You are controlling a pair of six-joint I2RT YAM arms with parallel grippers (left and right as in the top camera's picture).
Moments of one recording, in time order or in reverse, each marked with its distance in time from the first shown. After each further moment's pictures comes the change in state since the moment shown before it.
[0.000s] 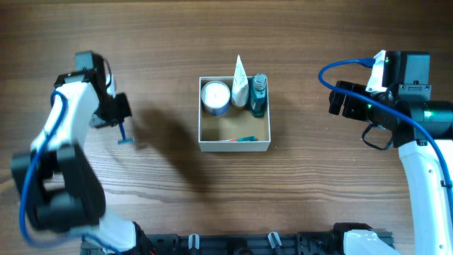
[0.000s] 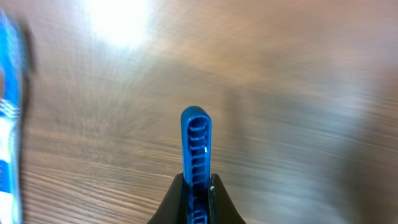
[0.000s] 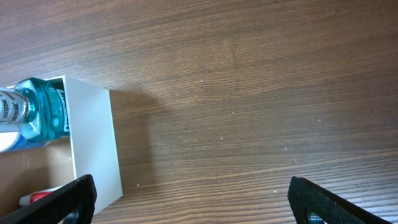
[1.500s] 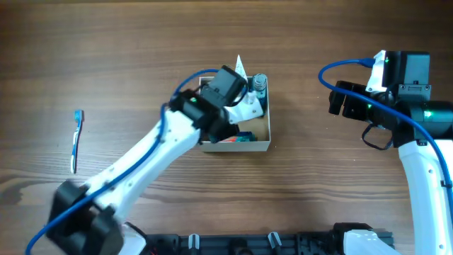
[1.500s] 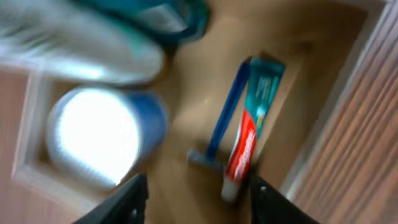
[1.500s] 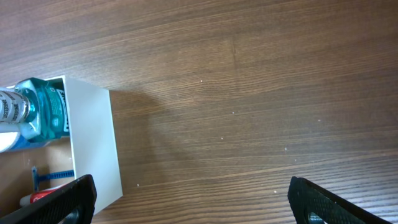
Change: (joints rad) left arm -0.801 -0.129 0.045 0.053 -0.008 0.689; right arm 0.000 0.000 0.000 0.000 0.000 0.000
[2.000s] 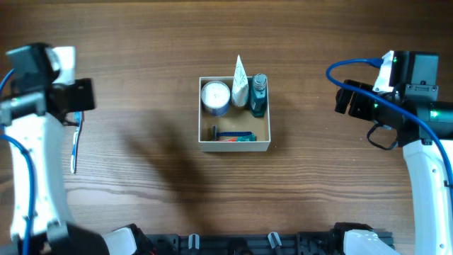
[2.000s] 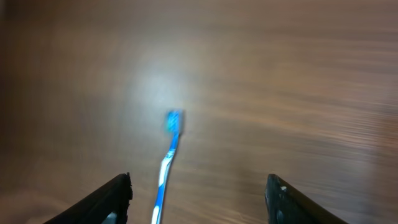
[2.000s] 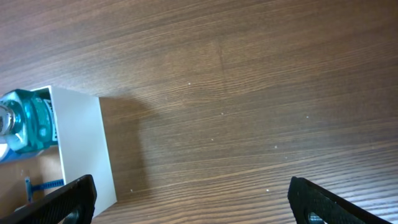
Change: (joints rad) left arm 1.028 -0.127 0.013 -0.008 -0.002 -0.389; right arm -0.049 0.000 0.000 0.000 0.000 0.002
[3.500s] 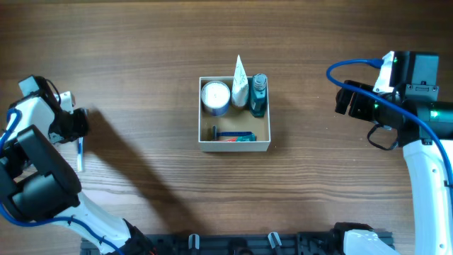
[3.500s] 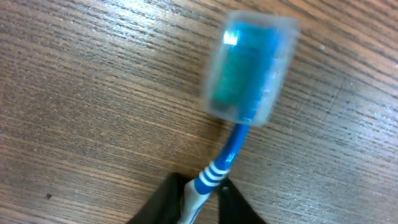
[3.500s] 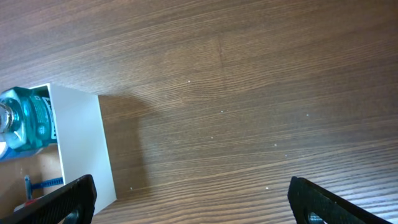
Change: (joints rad) left arm 0.158 0.464 -0.087 0.142 0.051 -0.039; right arm 0.000 0.000 0.000 -0.008 0.000 0.000
